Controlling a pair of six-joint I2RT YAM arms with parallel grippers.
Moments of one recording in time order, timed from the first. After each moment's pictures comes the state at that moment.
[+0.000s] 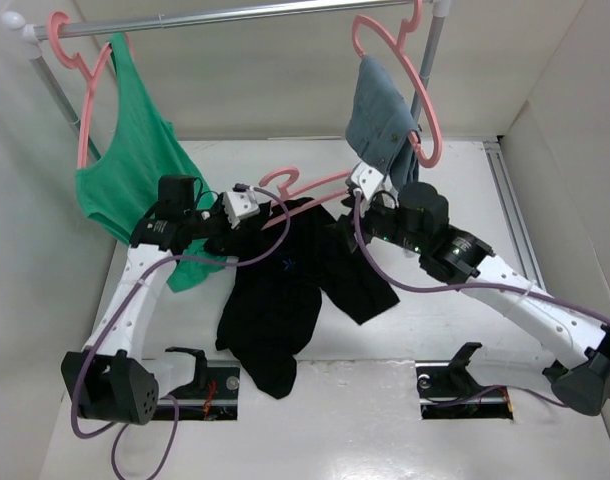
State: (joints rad) left arm -0.14 1.15 1.07 -0.68 0.75 0.85; right arm 0.76 1.15 1.13 -0.18 -0.17 -0.19
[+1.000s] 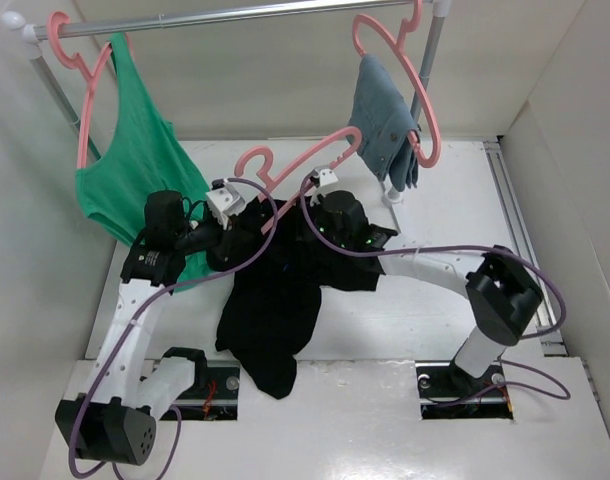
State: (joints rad) left arm -0.12 0.93 0.91 -0.50 0.76 0.33; right arm 0.85 1.66 1.12 0.27 0.06 0.45
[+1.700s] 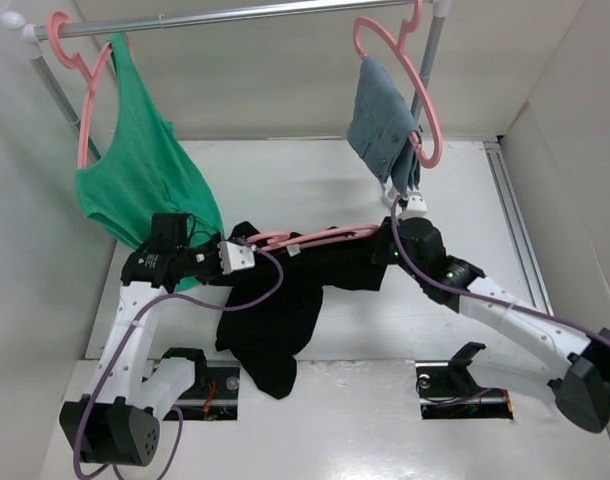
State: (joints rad) left arm -0.07 0.91 0.87 -0.89 0.69 1.21; right arm 0.68 1.08 0.73 -0.08 0.23 0.58
